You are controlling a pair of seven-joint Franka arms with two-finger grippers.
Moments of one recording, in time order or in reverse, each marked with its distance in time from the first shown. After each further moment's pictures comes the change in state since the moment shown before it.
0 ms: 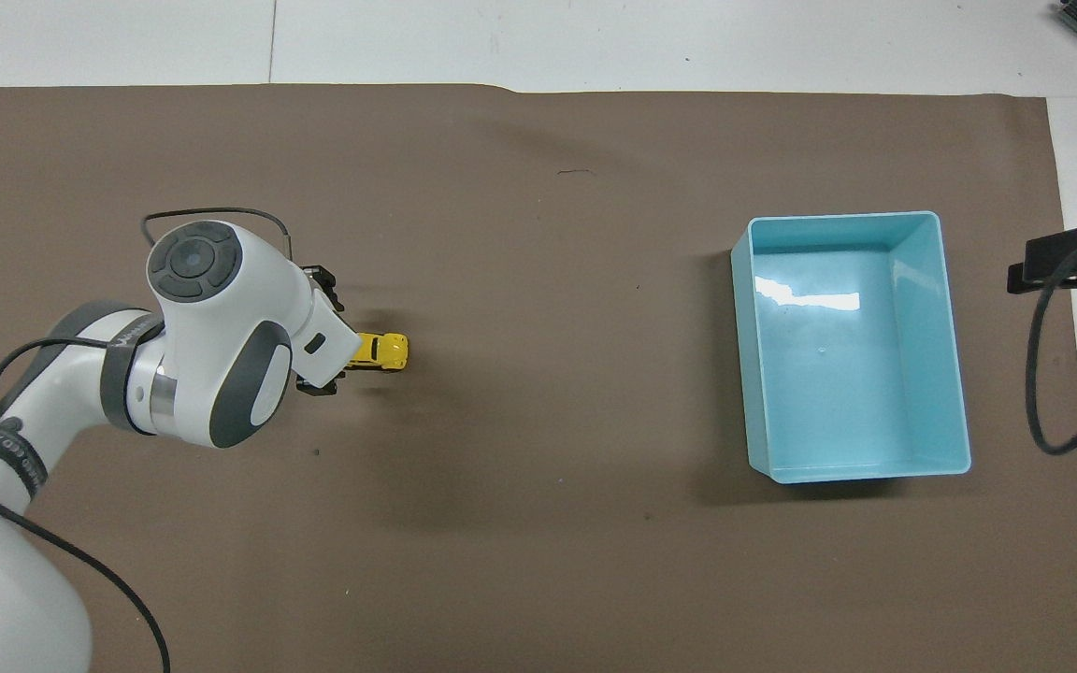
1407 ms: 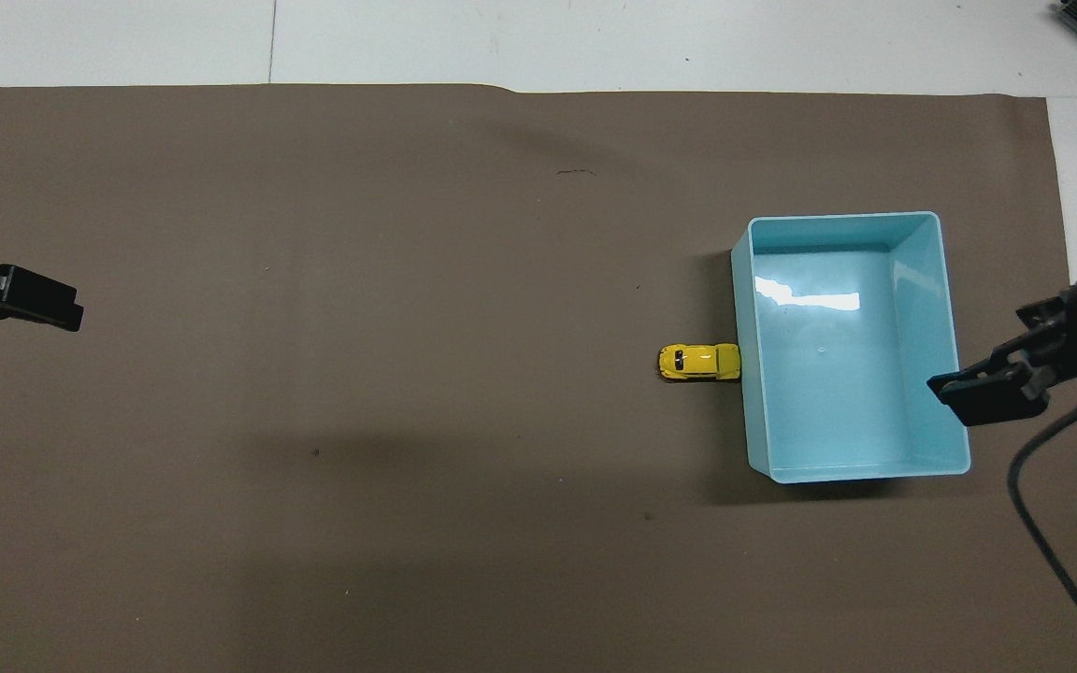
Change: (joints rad) left arm 0.223 -0.110 0.013 0.423 0.041 -0.649 -1.056; right arm 0.018 -0.080 0.113 -0.130 0.009 -0.015 -0.706
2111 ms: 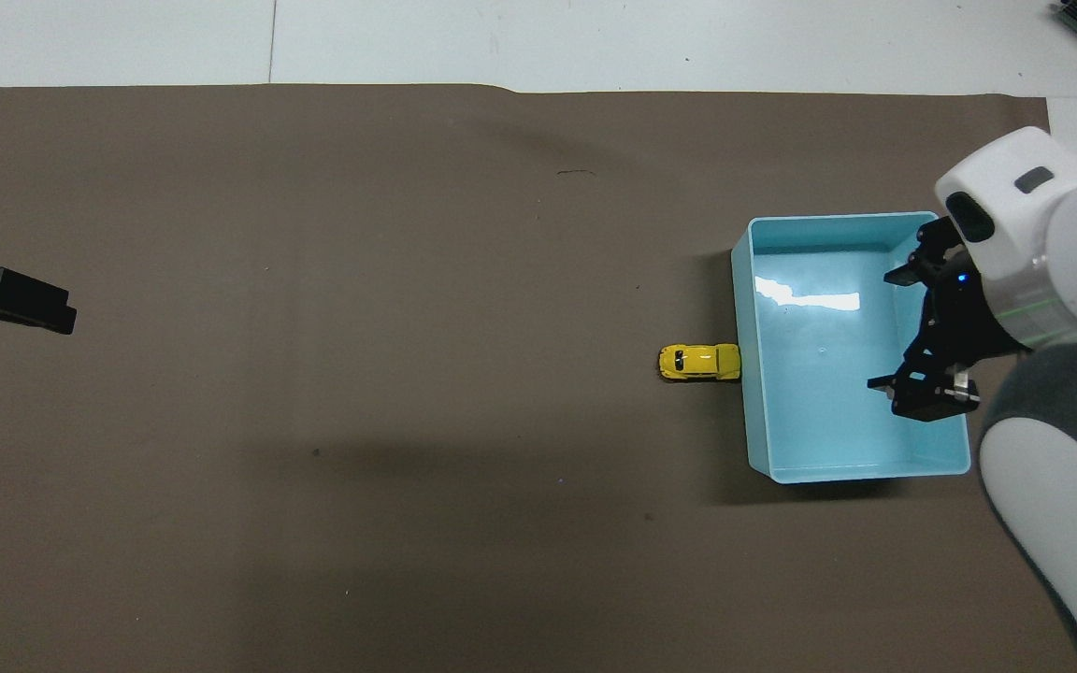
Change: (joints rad) left arm 0.000 -0.009 -0.005 0.008 0.000 -0.012 -0.007; right arm 0.062 0.072 0.009 -0.091 0.000 0.157 -0.648
